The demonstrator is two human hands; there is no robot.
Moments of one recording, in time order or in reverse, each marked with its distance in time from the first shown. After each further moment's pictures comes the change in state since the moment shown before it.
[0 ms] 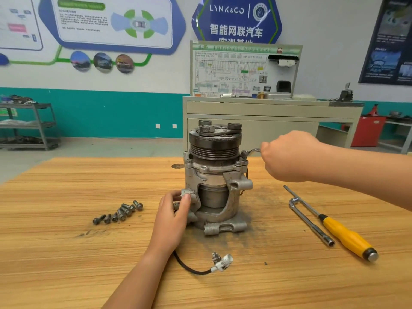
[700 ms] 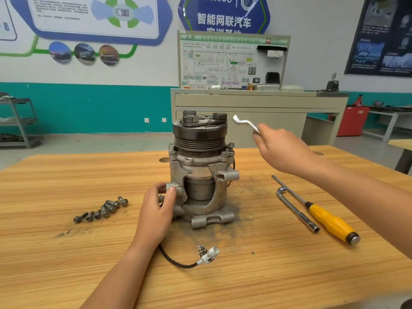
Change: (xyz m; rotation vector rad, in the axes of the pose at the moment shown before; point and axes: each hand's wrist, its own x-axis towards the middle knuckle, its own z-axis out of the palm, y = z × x) left_hand 0.004 -0.005 0.002 0.025 0.013 0.051; right_hand 0.014 -0.001 0.055 0.883 0.375 0.225
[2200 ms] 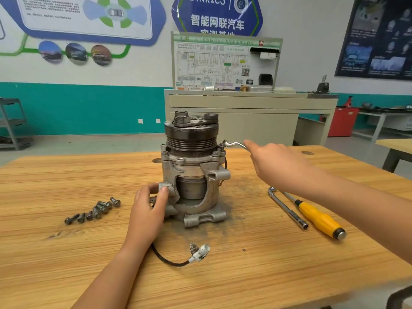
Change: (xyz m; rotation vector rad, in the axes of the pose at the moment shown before) left_hand -0.002 0.005 -0.001 0.019 0.017 0.003; right_hand -0.031 -0.010 -0.005 -0.372 -0.087 -0.059
